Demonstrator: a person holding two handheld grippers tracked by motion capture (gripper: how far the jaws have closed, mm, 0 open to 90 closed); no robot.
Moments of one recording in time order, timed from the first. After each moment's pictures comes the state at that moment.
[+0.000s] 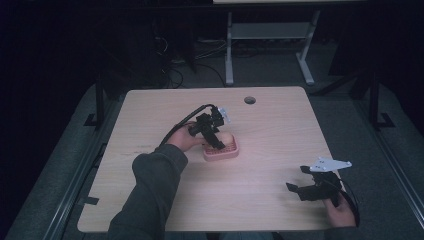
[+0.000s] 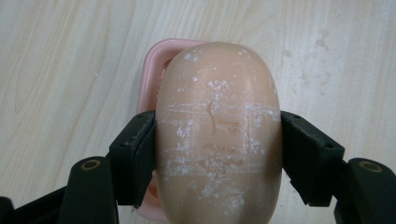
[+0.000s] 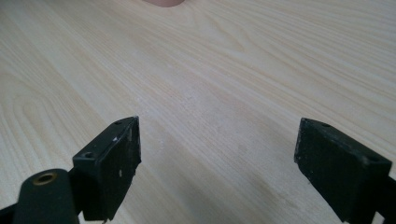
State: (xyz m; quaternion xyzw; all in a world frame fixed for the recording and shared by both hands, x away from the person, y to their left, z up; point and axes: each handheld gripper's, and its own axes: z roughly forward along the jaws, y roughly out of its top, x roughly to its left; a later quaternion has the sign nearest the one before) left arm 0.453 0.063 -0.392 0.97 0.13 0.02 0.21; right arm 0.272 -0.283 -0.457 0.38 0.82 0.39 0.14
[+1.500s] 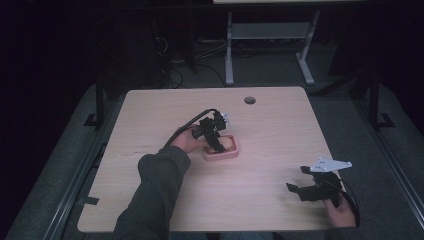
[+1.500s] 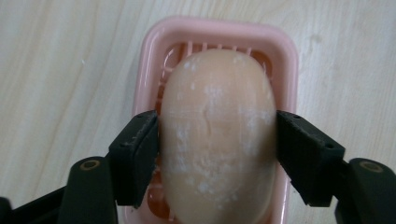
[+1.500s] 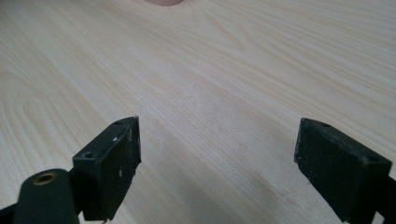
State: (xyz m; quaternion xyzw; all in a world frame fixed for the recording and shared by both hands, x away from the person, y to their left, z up) left arm 0.461 0.057 -0.415 0.97 0.13 0.02 0.19; right arm 0.271 -0.284 -0.457 0.38 0.82 0.40 0.14
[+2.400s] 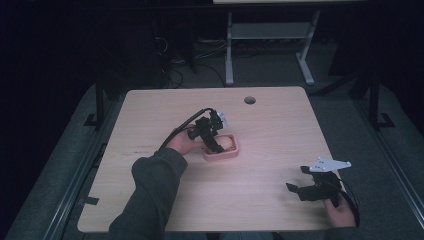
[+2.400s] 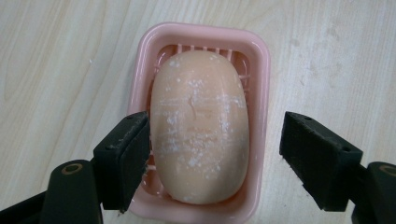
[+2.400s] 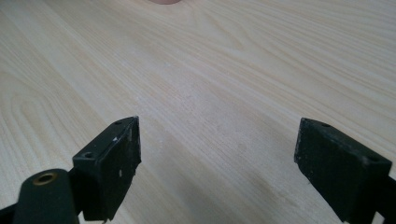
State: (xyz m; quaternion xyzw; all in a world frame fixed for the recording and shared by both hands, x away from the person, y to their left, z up) left arm 0.446 0.068 -0.402 0.97 0.14 0.02 0.20; right arm 0.271 -0.283 -0.457 0.38 0.82 0.39 0.14
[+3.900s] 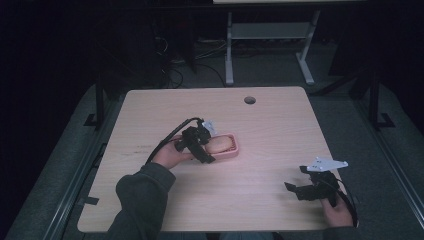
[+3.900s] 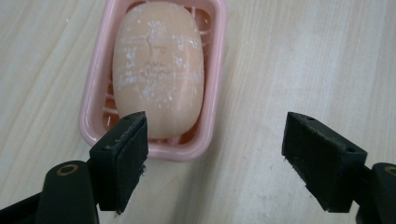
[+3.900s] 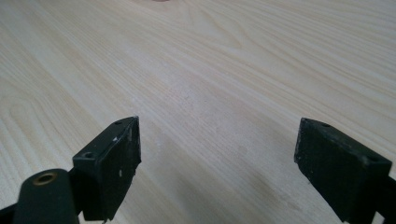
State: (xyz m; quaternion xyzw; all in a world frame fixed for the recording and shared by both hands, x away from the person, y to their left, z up) left arm 0.409 0.105 -0.401 0.96 0.15 0.02 0.23; right arm 0.272 -0.275 -0.457 0.39 0.82 0.38 0.15
